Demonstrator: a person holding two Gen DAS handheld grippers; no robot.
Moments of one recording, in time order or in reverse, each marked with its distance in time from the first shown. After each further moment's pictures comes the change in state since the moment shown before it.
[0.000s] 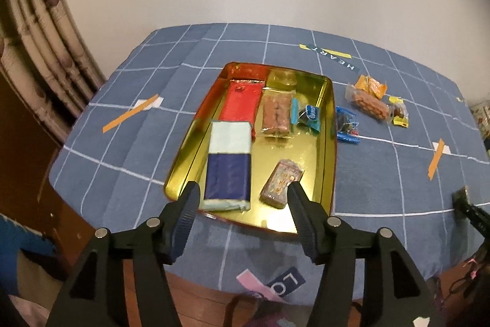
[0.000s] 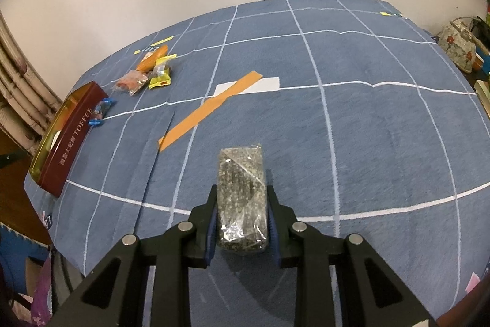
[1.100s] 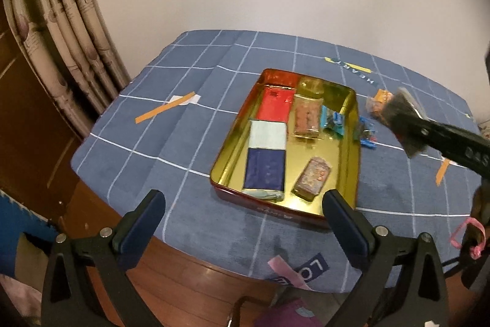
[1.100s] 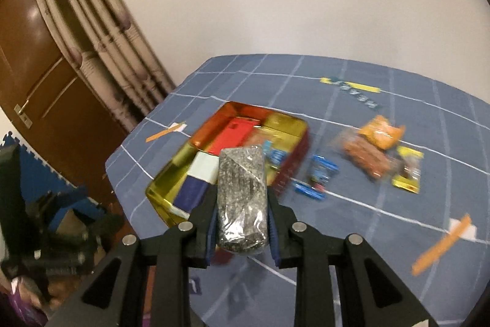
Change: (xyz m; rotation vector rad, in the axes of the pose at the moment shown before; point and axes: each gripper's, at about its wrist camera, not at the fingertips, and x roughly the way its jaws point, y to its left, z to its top) left arm -0.025 0.034 -0.014 -0.058 -0.048 0.072; right arm 0.008 0.288 0.084 -0.348 0.009 0.370
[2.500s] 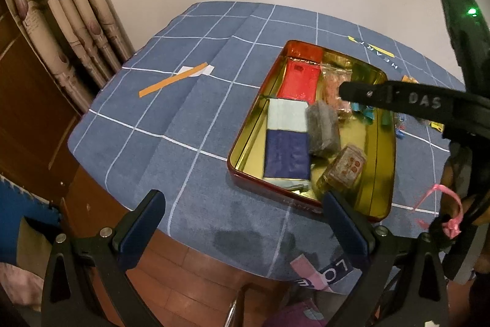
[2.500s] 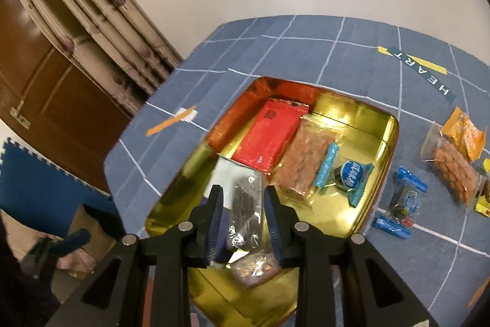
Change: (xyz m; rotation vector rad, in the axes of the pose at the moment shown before) left arm 0.040 0.018 -0.004 -0.044 0.110 0.018; right arm 0.114 0.033 0.029 0.053 0.141 0.082
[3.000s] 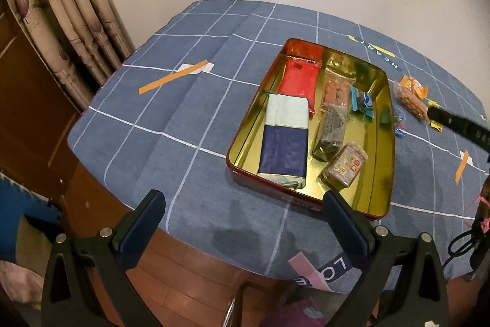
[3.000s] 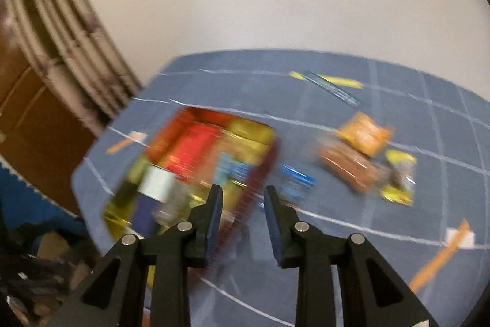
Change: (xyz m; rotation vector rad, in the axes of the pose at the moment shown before) left arm 0.000 -0.002 -0.002 -0.003 0.007 -0.002; right arm -0.081 -0.070 -0.031 0.048 -0.128 -0.229
